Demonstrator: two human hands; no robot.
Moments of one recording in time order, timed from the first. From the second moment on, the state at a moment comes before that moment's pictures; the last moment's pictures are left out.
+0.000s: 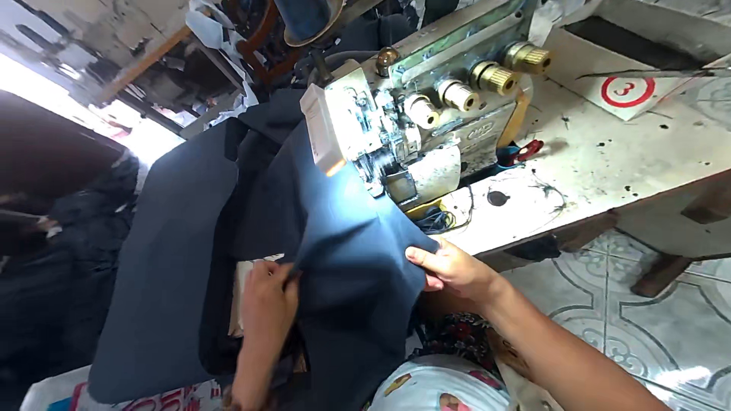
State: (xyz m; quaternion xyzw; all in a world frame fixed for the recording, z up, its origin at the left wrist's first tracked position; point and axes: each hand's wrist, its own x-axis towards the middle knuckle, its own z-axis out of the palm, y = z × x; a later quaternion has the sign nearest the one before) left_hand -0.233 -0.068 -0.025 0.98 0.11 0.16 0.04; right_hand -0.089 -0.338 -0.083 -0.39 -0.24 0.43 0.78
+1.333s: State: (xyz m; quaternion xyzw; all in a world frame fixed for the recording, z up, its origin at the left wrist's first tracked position) left_hand 0.104 0.001 -0.018 0.95 0.15 0.26 0.12; right_hand -0.085 -0.301 -0.117 -0.83 -0.33 -0.17 0.42
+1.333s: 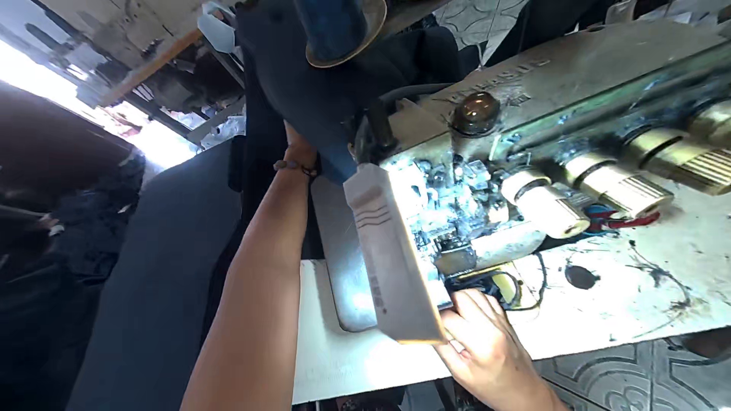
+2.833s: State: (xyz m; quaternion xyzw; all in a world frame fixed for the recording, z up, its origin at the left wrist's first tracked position) left_hand -0.264 -0.019 0.040 0.93 0.20 0.18 0.25; right_hand -0.138 -0.282 -0.070 -0.59 -0.26 0.30 0.70
